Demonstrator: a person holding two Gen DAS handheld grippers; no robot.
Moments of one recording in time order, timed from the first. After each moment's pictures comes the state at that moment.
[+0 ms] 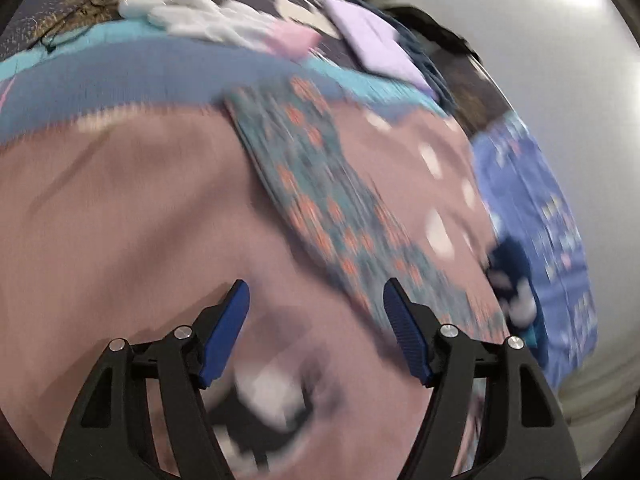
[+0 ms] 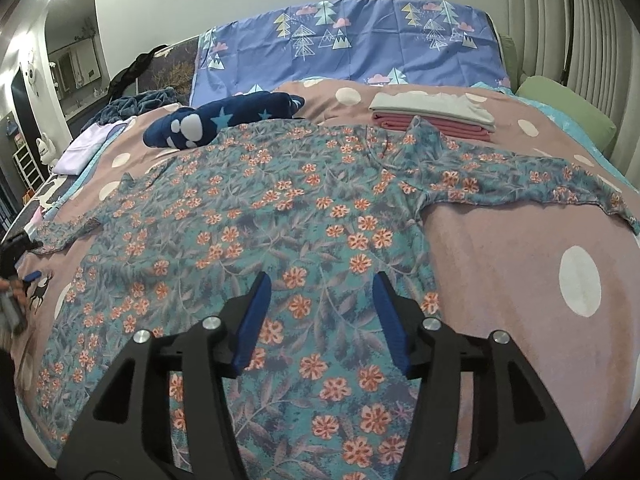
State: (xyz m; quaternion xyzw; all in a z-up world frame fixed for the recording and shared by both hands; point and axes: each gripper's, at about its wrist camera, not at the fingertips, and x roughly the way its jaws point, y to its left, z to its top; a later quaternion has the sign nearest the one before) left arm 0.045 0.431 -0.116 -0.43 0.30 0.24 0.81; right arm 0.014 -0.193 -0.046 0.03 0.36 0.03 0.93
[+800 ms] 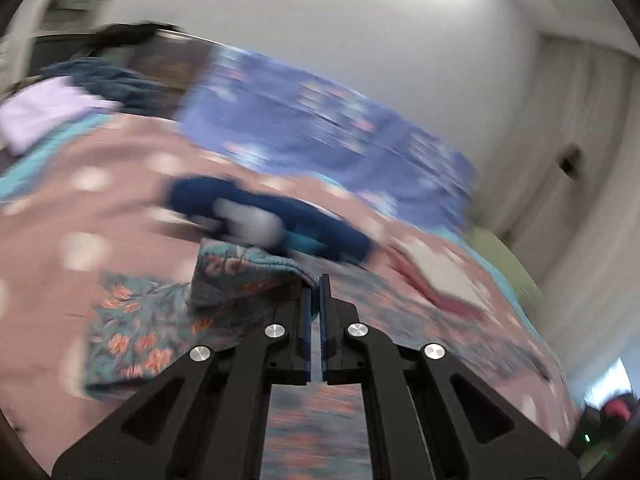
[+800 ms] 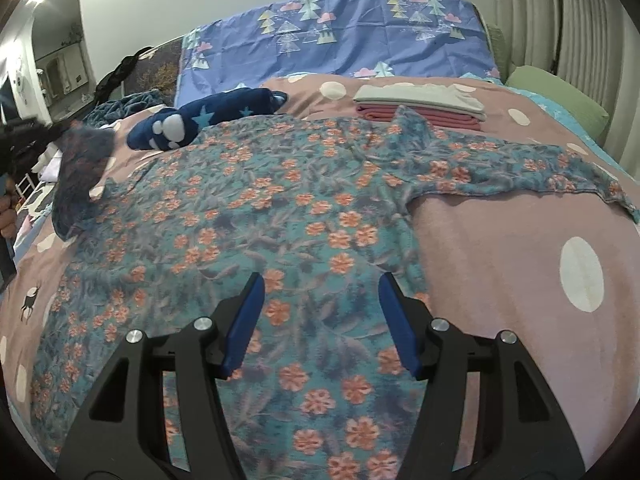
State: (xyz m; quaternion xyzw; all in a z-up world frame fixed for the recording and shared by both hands) left arm 0.149 0.109 0.026 -0.18 0.27 -0.16 0.93; right arm 0.025 -0.208 -0.058 0.05 0.37 0.01 0.93
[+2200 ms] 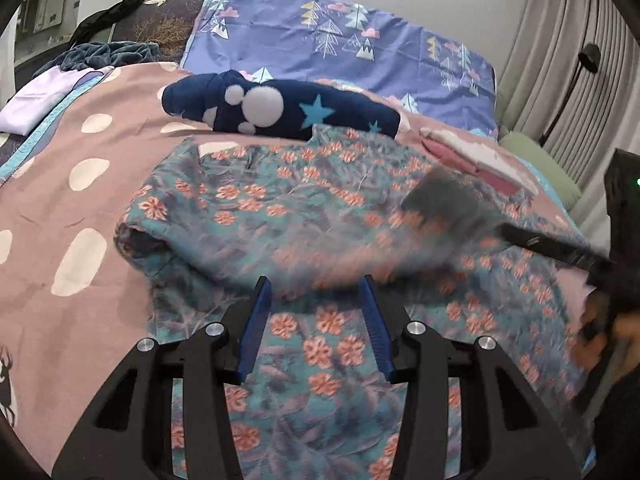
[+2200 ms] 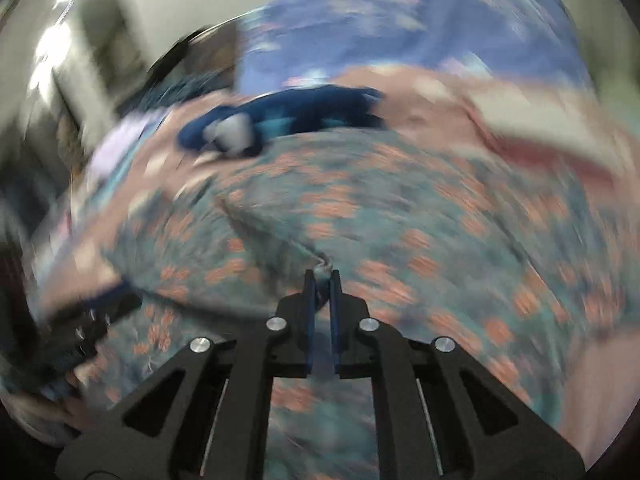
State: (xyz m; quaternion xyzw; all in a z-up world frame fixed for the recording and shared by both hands) left arm 0.132 0.102 -0.072 -0.07 0.38 -0.10 0.92; right arm 0.161 -0.168 -0.051 0.10 0.41 0.14 0.90
